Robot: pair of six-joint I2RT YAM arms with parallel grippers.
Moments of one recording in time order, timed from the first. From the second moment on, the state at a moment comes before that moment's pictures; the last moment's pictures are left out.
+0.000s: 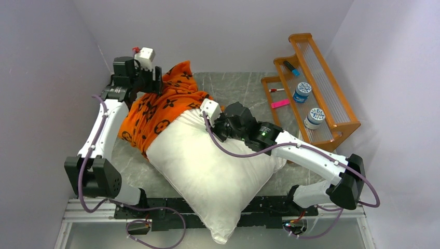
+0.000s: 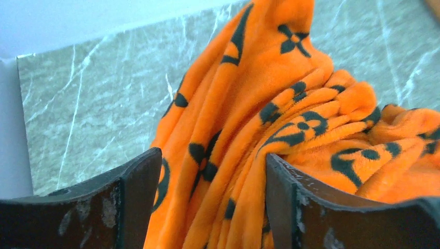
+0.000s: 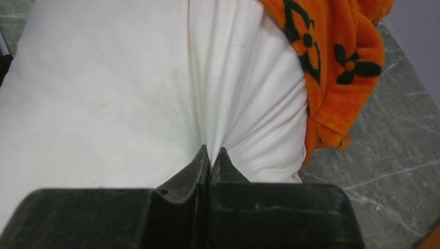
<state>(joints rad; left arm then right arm) -0.07 1.48 1.44 -0.46 0.17 0.10 0.97 1.32 1.18 -0.31 -0.03 -0.19</state>
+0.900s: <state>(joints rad) -0.49 1.33 1.25 -0.33 0.27 0.36 0.97 1.35 1.22 -0.38 -0.03 -0.23</state>
